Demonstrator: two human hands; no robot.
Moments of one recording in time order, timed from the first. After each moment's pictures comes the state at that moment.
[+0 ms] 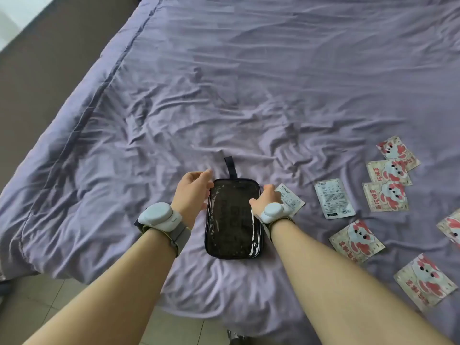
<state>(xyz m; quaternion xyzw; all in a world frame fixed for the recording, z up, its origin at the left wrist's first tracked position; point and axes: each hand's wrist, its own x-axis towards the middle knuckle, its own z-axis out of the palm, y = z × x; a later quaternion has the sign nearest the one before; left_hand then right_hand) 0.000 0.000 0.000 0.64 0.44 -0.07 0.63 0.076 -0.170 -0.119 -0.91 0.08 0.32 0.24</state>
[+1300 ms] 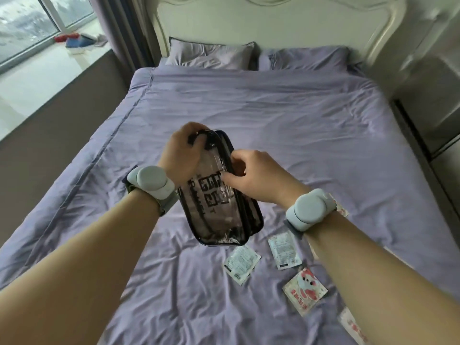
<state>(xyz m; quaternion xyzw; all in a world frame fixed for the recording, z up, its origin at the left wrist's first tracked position) 0.148 -0.058 0.251 0.86 0.12 0.10 0.49 0.165 -0.254 0.258 -0.87 -0.28 0.14 0.37</state>
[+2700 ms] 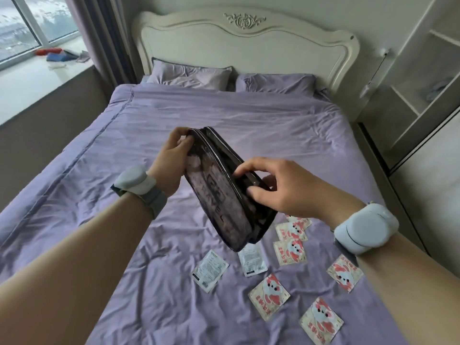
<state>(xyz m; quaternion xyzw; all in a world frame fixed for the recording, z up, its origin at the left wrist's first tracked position) 0.149 -0.138 0.273 0.67 0.13 0.08 0.73 0.132 -0.395 0.329 -0.87 -0.32 0.15 0.35</state>
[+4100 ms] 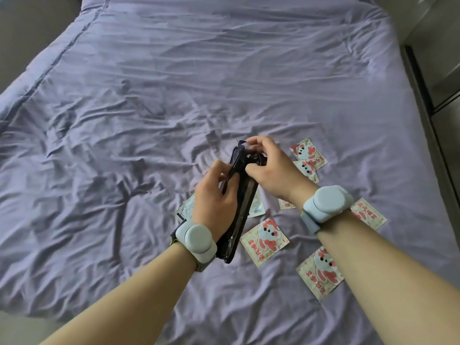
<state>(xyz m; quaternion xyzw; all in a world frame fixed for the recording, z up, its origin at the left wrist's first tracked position) 0.057 -0.302 0.030 0.81 0.17 0.13 0.54 0.154 -0.432 0.067 -0.85 -0.12 0.21 0.47</state>
